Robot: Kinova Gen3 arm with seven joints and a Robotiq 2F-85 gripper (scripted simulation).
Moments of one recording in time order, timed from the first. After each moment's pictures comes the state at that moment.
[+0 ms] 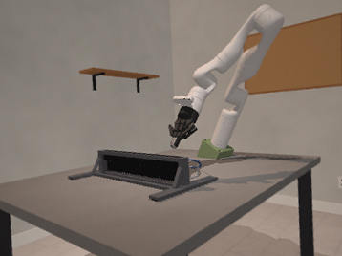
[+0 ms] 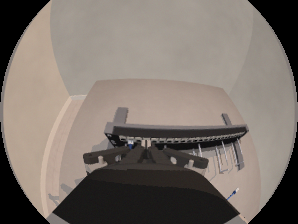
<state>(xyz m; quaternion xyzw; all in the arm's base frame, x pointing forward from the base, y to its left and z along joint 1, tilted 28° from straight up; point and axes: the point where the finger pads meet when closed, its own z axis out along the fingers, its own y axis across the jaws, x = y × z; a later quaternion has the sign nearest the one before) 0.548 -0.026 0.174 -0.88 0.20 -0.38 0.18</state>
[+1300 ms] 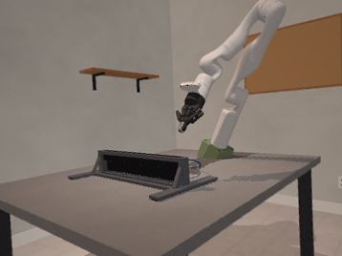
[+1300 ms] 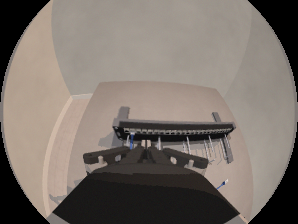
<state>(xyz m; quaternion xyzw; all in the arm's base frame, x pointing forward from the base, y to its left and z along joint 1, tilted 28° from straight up) 0.491 -0.040 0.216 -0.89 0.20 -0.38 0.18</state>
